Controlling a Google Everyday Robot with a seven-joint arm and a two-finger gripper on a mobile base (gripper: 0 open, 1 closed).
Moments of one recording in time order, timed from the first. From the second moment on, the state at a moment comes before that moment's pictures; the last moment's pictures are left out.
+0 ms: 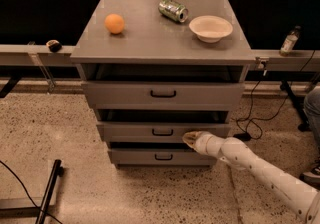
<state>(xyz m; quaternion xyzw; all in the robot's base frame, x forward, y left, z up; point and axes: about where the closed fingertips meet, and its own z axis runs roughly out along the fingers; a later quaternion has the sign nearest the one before) 0.698 -0.143 0.395 -0.59 0.63 -0.02 0.50</state>
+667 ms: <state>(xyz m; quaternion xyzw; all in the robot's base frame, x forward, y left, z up) 0.680 -0.152 0.404 -0.59 0.63 -0.03 0.50</state>
